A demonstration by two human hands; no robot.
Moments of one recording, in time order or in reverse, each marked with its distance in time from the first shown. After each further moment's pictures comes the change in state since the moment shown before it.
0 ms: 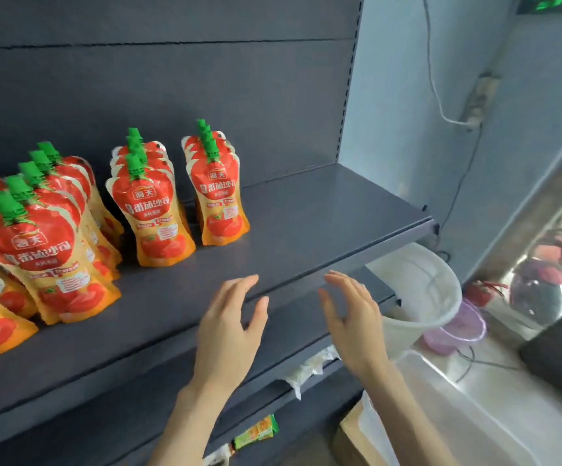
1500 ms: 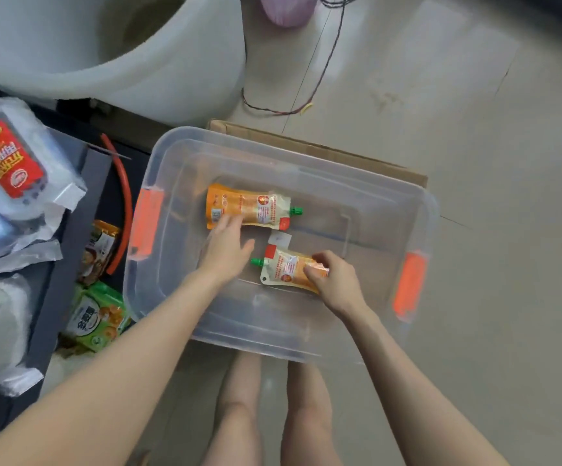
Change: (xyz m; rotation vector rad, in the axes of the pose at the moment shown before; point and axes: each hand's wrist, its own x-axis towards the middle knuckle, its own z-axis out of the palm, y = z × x) left_hand -0.238 -0.088 0.645 0.307 -1.505 -0.201; right_hand -0.241 0.594 0.013 0.066 -0.320 1.347
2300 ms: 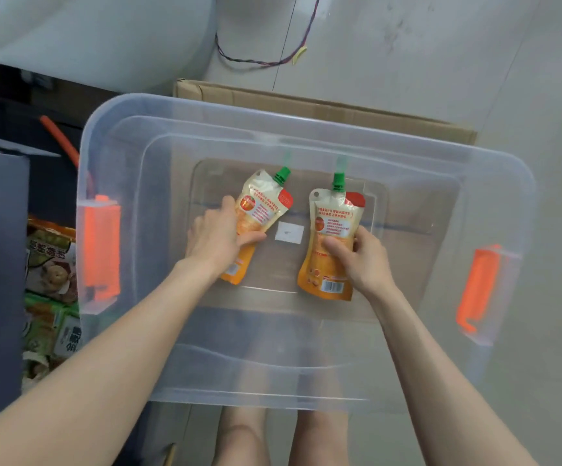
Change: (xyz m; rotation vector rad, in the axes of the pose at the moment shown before) left_hand 0.075 -0.045 0.025 0.285 -0.057 0.015; right_hand 0.063 0.026 0.031 0.394 0.098 0.254
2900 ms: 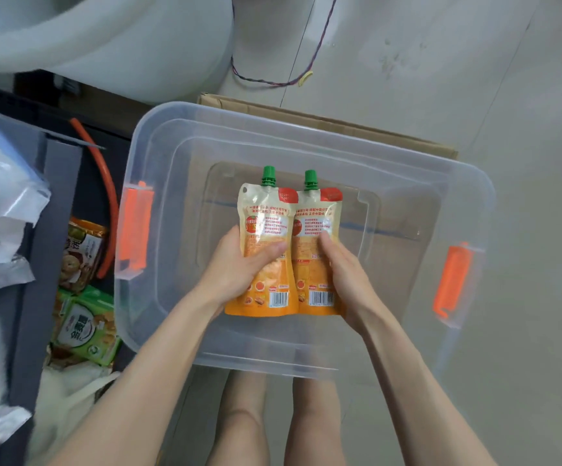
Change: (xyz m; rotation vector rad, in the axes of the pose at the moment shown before) left_hand -0.085 0.028 -0.034 -1.103 -0.231 -0.098; right_hand -0.069 -0.039 0.004 0.569 -0.333 0.105
